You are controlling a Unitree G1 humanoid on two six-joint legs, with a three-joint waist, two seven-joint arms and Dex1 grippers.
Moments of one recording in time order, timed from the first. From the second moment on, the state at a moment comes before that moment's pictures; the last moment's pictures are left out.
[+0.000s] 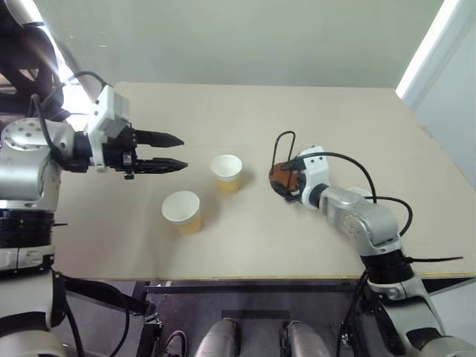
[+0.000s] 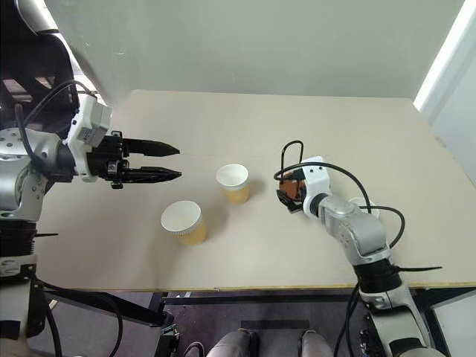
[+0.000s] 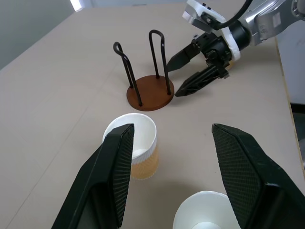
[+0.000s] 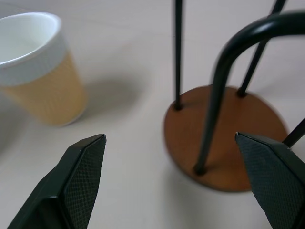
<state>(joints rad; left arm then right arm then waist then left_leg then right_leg) -0.81 0.96 0.07 0.22 -0.44 0.42 -1.45 -0.64 -0.32 0.15 -0.06 0.40 0.84 0.14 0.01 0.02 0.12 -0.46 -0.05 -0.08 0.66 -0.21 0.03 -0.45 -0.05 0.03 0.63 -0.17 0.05</state>
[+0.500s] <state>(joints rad) -0.80 0.96 0.08 0.20 -0.45 0.42 -1.44 -0.69 -0.27 0.15 0.01 0.30 0.75 0.23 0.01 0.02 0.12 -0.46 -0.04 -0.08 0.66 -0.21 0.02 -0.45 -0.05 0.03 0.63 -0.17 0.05</state>
